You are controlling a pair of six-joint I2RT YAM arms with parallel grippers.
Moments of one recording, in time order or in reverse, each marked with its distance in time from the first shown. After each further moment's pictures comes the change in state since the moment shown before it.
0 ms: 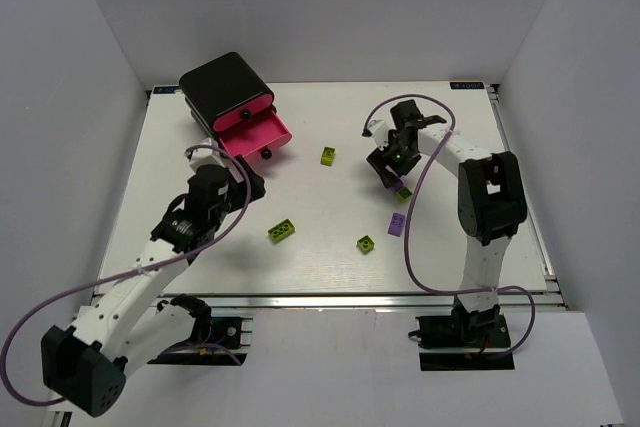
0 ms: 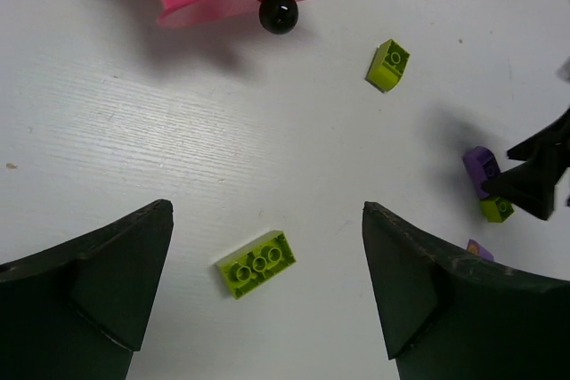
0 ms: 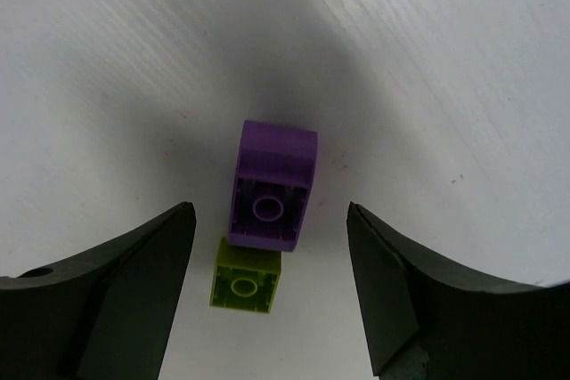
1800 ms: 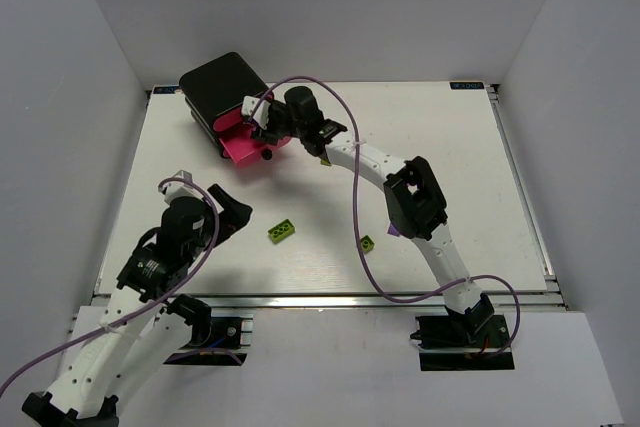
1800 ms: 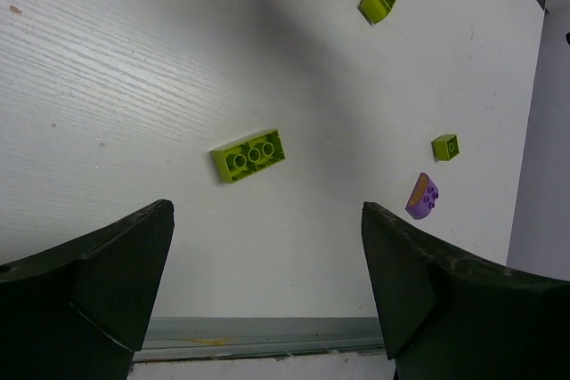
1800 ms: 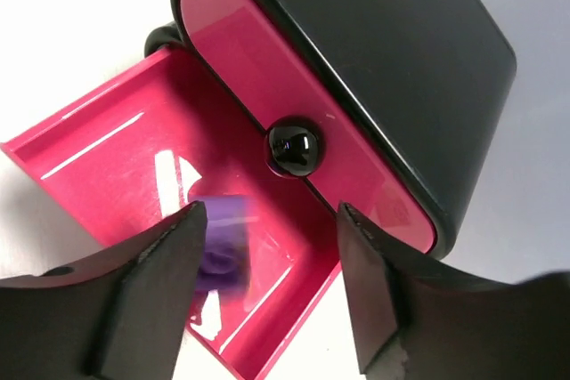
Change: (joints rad) left arm -0.002 -0.371 -0.048 -0.379 0.084 -0.229; right arm 0.454 0.415 0.589 0.769 -0.178 -0.170
